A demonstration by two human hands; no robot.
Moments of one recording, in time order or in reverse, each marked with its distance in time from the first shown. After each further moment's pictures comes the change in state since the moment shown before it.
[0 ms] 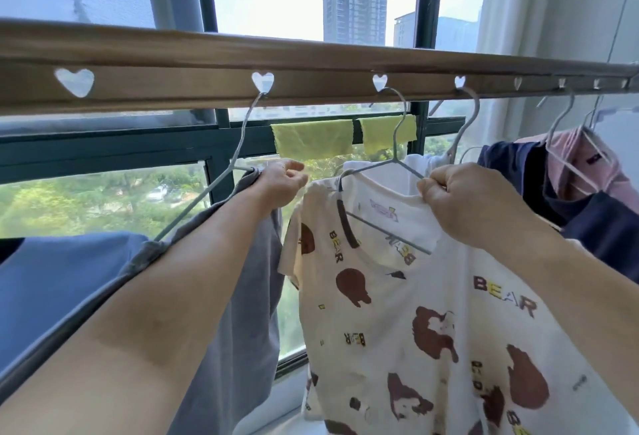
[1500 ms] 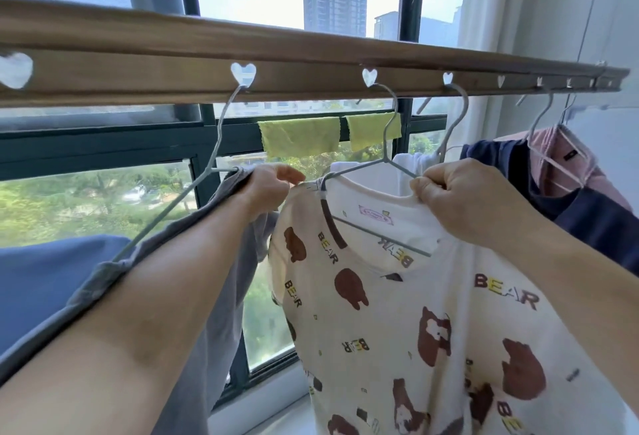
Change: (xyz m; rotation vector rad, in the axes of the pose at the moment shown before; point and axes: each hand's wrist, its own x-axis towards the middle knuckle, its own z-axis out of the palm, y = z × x) left_hand -0.007 -0.009 -0.002 0.043 -0.020 0.087; right_hand -0.013 -0.008 -0.008 0.055 -0.028 0.010
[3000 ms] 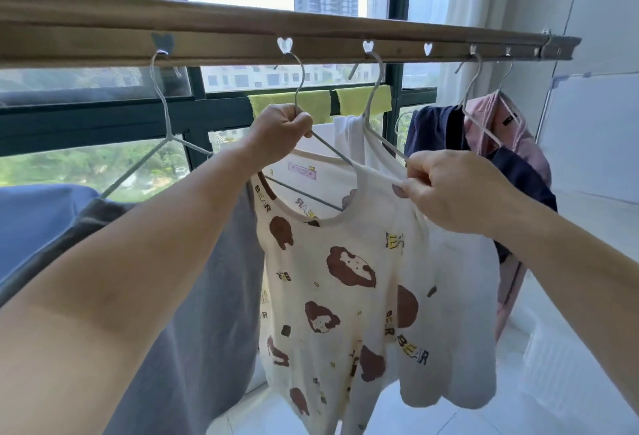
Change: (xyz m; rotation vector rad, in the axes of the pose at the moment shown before) left_hand -0.046 0.065 -0.007 0.012 0.016 0.185; right_hand -0.045 0.004 -0.002 -0.197 -0.069 -0.081
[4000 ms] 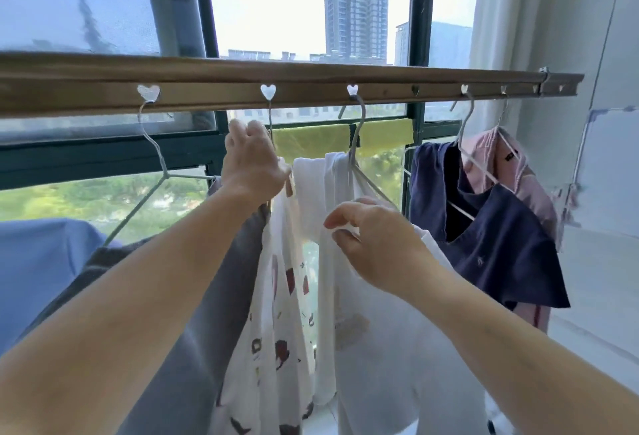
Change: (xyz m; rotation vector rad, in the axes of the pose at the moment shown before) left_hand 0.000 -0.005 -0.011 0.607 0.406 -0.084; right_hand 0.027 -0.035 0.055 0.377 0.029 -0.204
